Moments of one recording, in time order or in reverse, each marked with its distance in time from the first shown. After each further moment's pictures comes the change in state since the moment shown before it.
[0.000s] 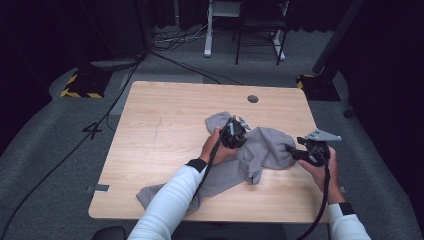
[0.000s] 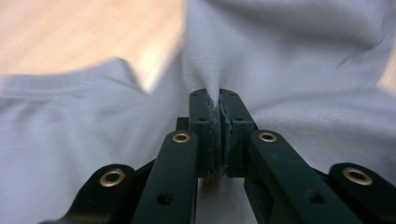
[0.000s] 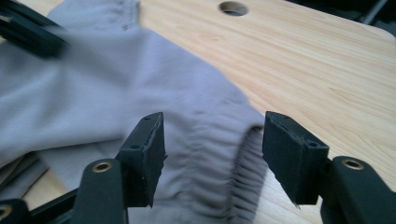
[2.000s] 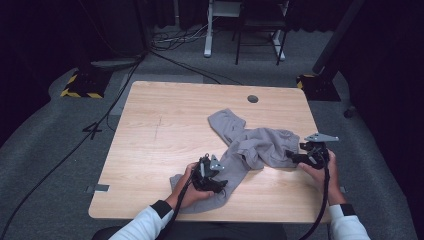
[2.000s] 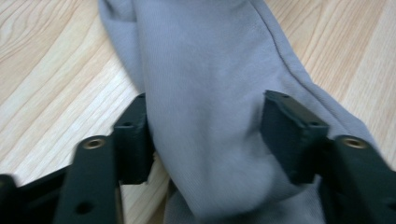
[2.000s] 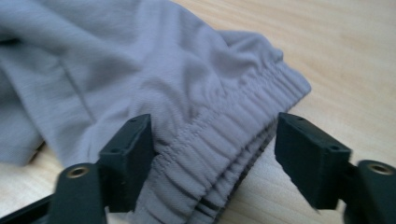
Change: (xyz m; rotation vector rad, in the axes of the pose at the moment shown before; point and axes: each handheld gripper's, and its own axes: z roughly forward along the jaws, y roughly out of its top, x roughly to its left) left arm -0.055 -0.126 -0.050 0.038 -0.052 -0.034; right arm -0.012 -0.019 0.015 0.115 0.007 0.073
